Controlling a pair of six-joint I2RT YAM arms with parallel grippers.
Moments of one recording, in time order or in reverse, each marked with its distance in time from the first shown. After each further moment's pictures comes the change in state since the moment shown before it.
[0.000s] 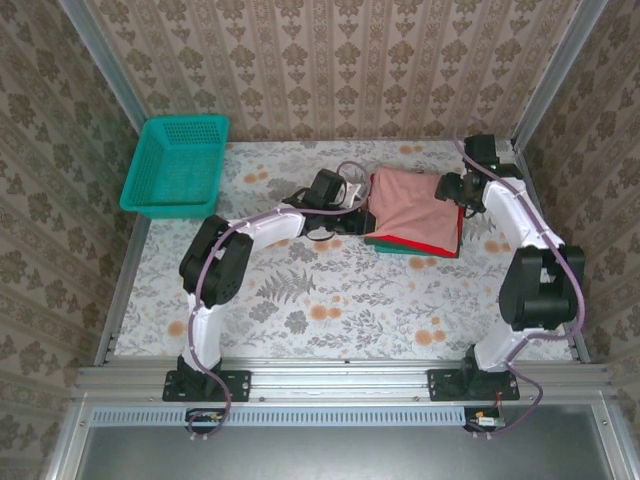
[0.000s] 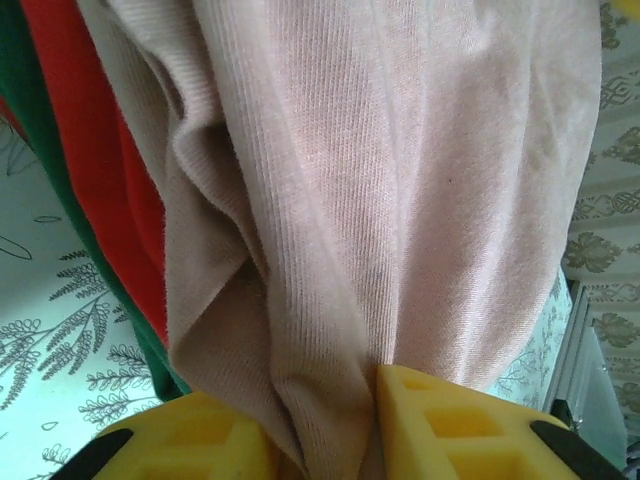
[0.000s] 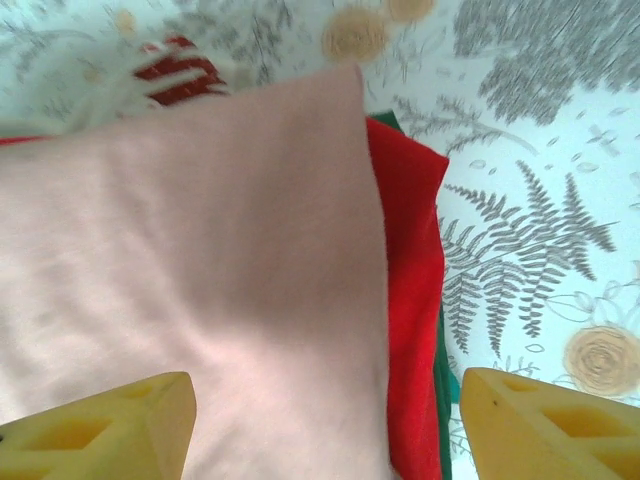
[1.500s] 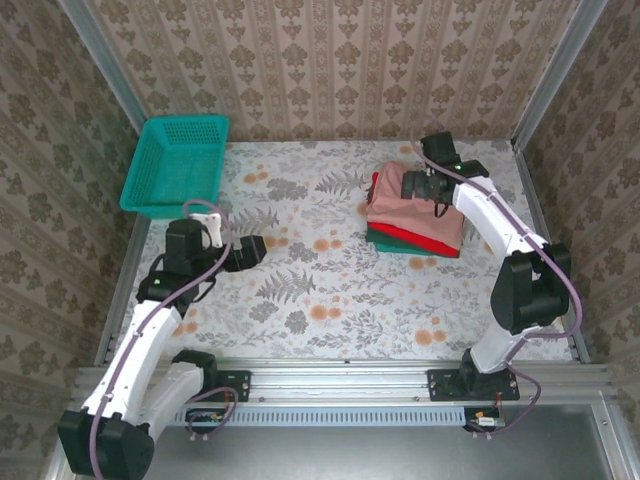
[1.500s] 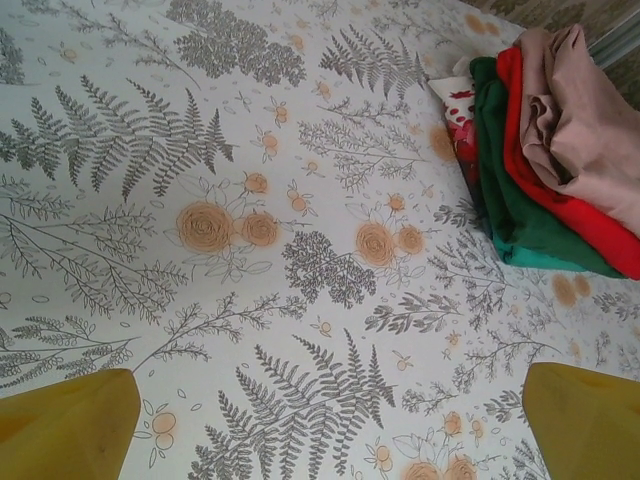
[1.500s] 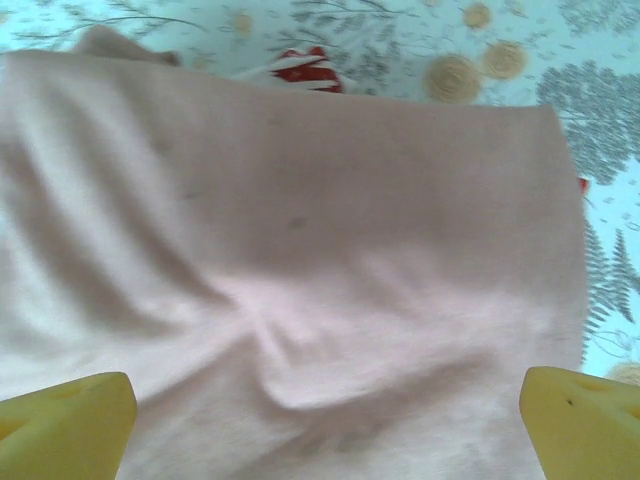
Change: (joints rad) left arm 0.473 -1.220 -0.753 -0.367 -0.282 0.153; right arm 0.224 0.050 0.062 -0.003 0.142 -0.015
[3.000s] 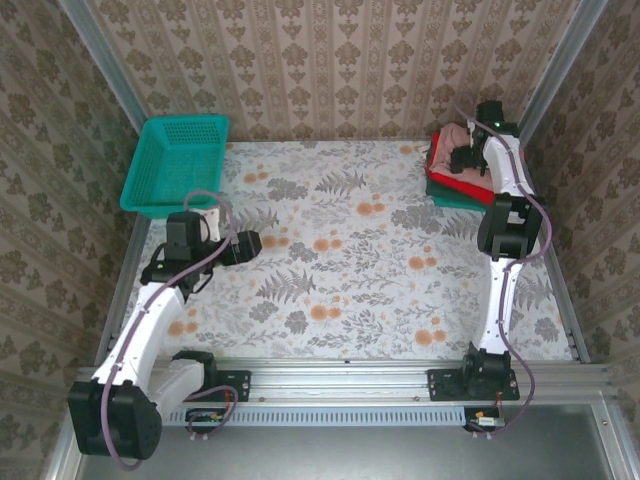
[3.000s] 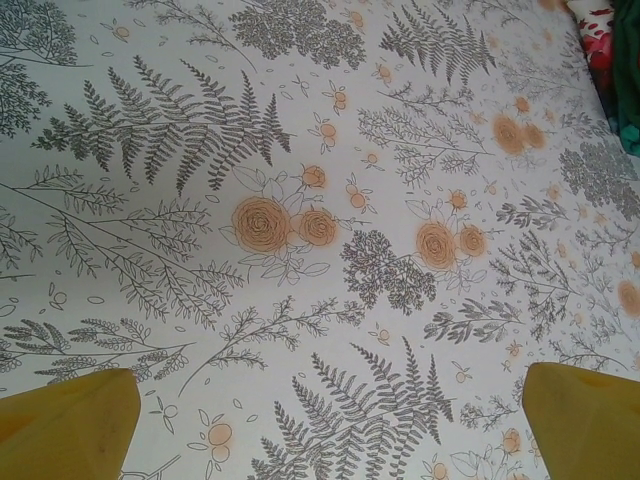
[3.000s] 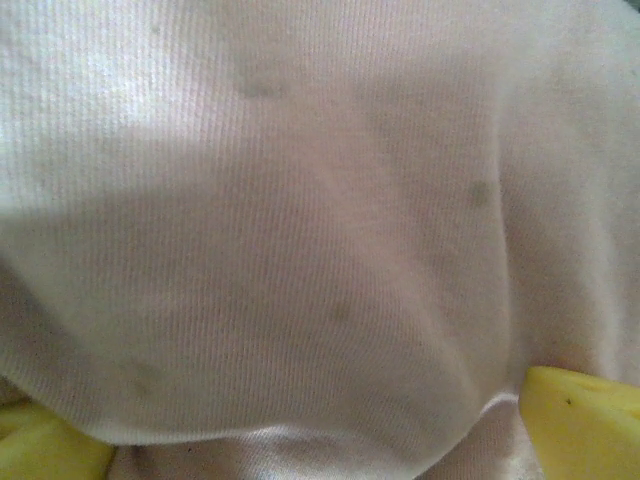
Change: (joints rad) left arm 0.084 0.134 0.025 0.021 0.011 0.071; right arm -0.394 0.773 0.909 -0.225 -0.036 -0.478
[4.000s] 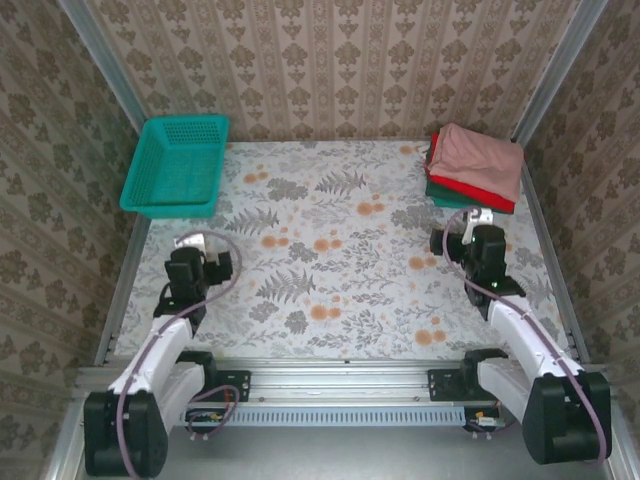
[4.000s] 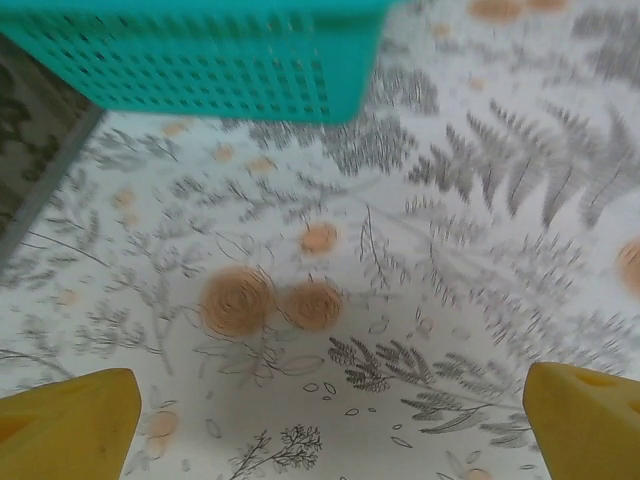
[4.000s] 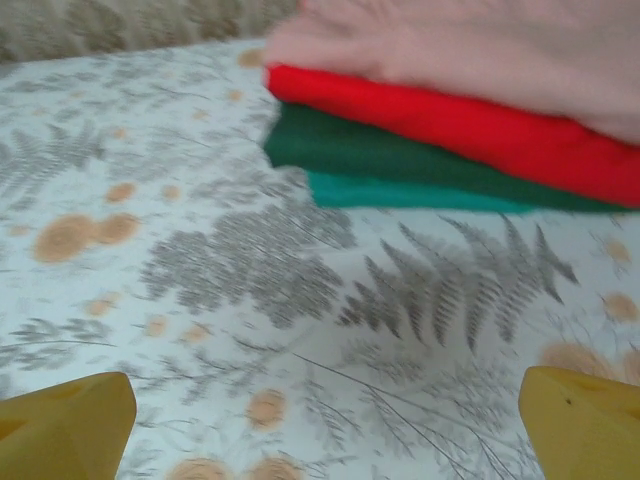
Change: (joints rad) left arm 0.074 -0.074 -0.445 0.514 -0.525 0.244; right arm 0.189 -1.489 -1.963 1.053 -0.089 0.301
